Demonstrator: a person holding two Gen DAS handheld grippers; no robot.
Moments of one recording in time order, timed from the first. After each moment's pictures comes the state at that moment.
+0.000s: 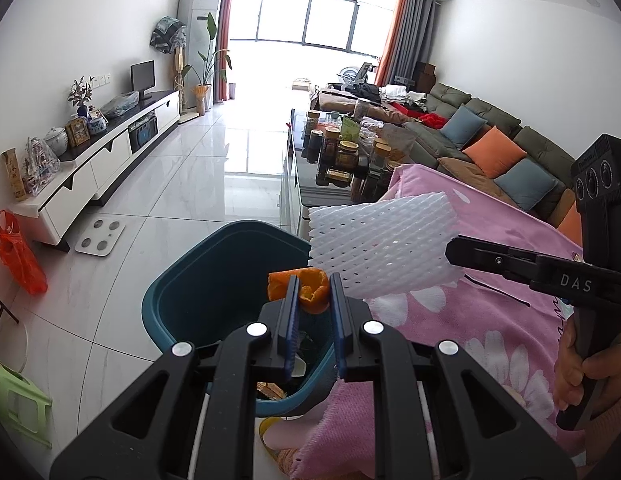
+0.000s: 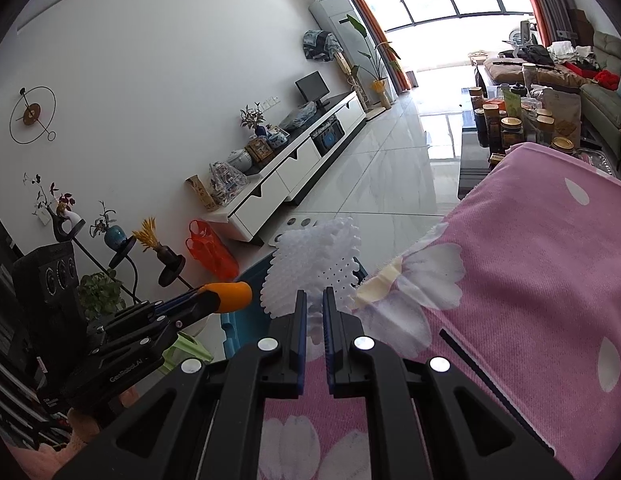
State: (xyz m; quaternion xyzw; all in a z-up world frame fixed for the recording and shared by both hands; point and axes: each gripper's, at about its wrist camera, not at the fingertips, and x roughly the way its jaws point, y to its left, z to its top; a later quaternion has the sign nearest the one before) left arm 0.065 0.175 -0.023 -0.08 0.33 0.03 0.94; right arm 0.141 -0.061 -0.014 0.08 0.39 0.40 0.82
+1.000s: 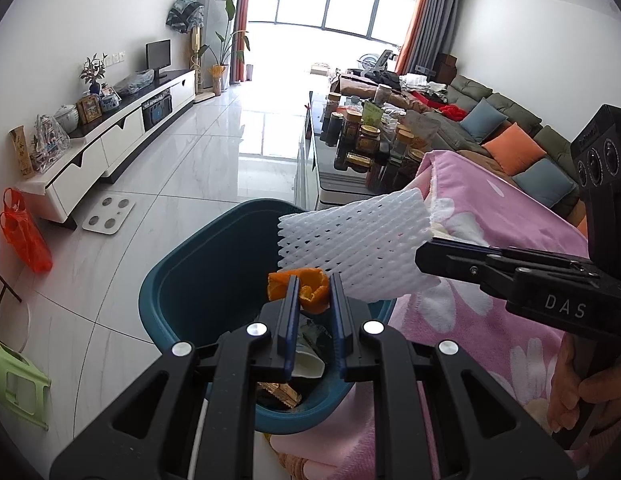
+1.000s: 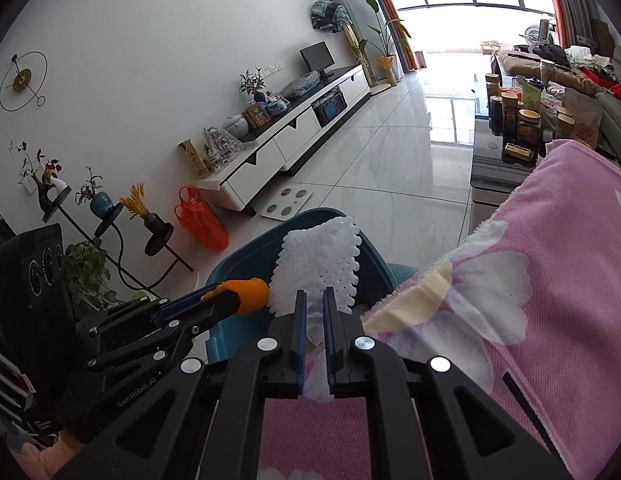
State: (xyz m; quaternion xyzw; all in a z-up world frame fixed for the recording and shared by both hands) left arm 0.109 0.194 -0.060 -0.10 0.36 0.05 0.93; right arm 0.157 0.007 -0.034 0.03 0.43 0.40 0.81
